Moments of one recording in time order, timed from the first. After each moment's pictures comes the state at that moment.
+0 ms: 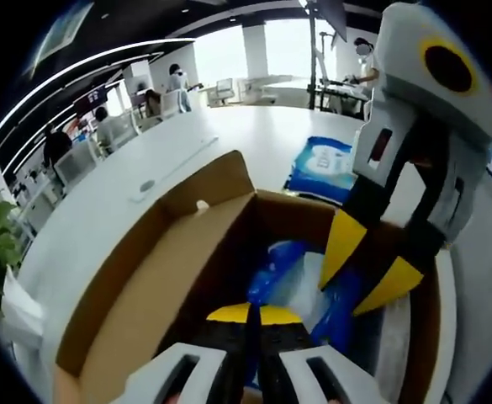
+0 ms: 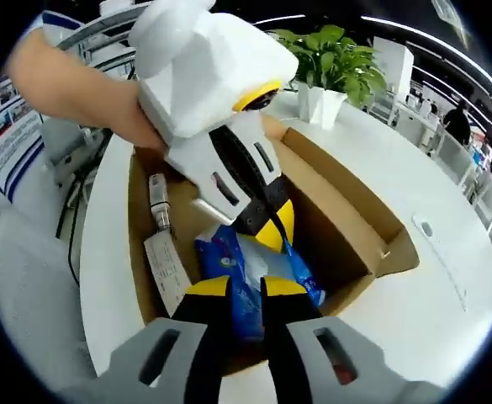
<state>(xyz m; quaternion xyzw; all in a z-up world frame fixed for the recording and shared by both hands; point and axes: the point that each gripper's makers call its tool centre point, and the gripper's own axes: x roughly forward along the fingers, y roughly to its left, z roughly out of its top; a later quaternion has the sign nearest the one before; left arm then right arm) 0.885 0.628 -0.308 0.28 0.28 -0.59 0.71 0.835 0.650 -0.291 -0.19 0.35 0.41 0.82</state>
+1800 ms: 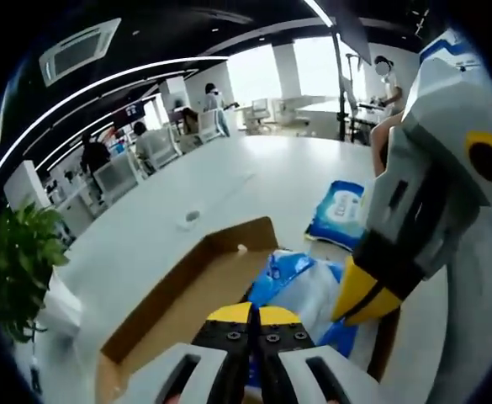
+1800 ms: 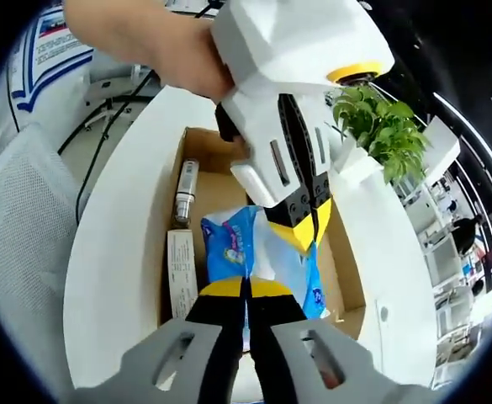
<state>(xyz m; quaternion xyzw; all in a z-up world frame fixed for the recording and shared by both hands) 0.880 0.639 -0.212 0.26 0.22 -0.52 0.78 0.824 0.654 -0.229 -0.37 0.24 0.45 0.78</state>
